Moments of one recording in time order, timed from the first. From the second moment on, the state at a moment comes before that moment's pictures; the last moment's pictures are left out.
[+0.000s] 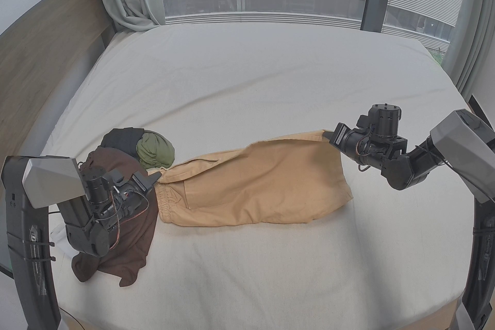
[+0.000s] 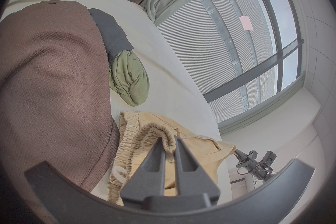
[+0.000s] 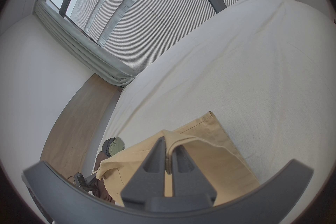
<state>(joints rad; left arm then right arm) -0.04 2.41 -0.70 -1.55 -0.37 -0.86 0.25 2.30 -1.27 -0.76 0.20 0.63</state>
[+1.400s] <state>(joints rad) -0.07 2.24 -0.58 -1.55 -0.36 -0.83 0.28 2.11 -0.82 -1.03 0.19 0.64</state>
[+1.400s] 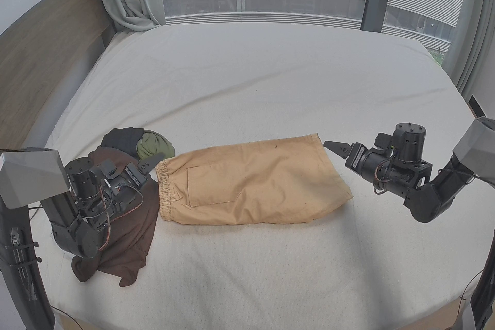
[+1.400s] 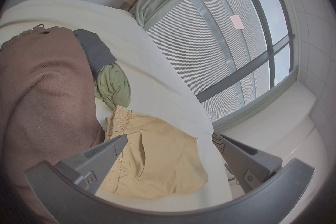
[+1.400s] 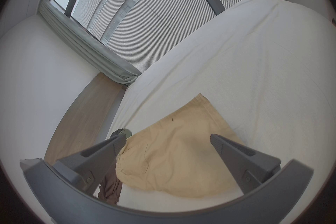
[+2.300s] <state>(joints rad) -0.11 2.21 -0.49 -1.55 -0.37 -0.67 0.28 2.12 -0.40 -1.53 0.27 0.70</state>
